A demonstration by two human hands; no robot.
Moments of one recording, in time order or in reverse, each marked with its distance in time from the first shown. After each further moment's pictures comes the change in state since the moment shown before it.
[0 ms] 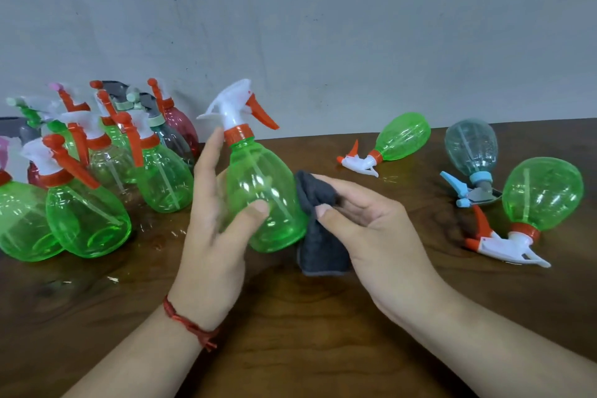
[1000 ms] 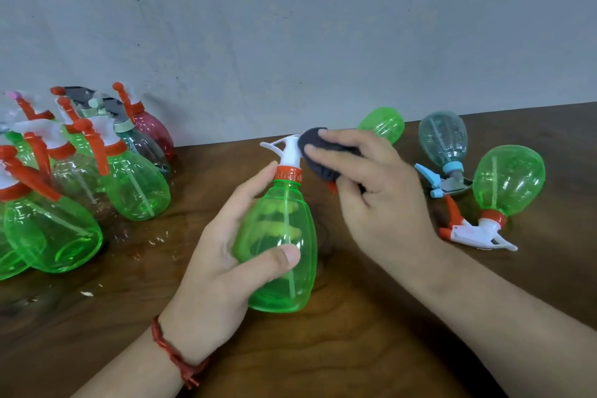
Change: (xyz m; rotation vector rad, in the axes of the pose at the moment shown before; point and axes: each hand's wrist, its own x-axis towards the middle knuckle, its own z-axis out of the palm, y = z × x) left_hand -0.017 0.013 0.021 0.044 -0.266 -0.186; right_hand 0.031 -0.003 -0.050 -0.904 0.203 -0.686
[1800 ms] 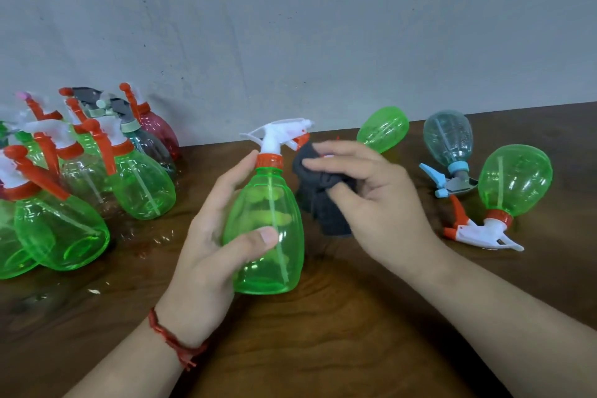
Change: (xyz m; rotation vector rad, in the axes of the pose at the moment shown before) left_hand 0.006 -0.008 -0.014 -0.084 0.089 0.005; right_hand -0.003 0.001 0.014 0.454 -0.021 0.224
